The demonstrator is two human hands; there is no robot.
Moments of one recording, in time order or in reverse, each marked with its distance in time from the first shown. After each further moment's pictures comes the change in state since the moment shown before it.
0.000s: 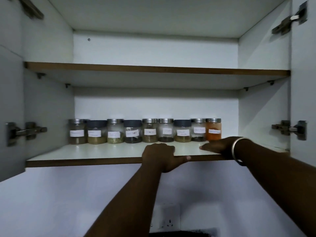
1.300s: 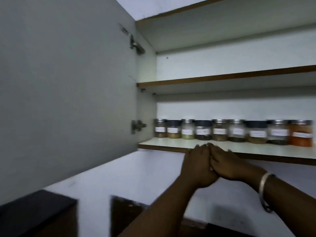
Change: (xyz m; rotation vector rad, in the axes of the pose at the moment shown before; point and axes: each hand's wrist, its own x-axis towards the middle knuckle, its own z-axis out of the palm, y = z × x) left_hand -0.172 -0.033 -0.062 -0.269 0.243 -0.137; right_hand -0.143 -0.178 0.155 -0.219 0.059 -0.642
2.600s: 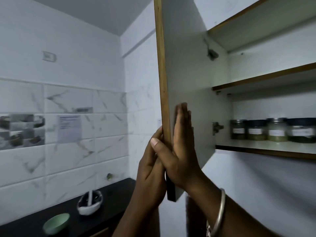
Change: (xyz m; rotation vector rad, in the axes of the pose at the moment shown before) left_hand -0.227 -0.004 -0.276 -0.331 0.679 -0.102; right_hand -0.066 -0.366 0.026 0.998 0.555 -0.676
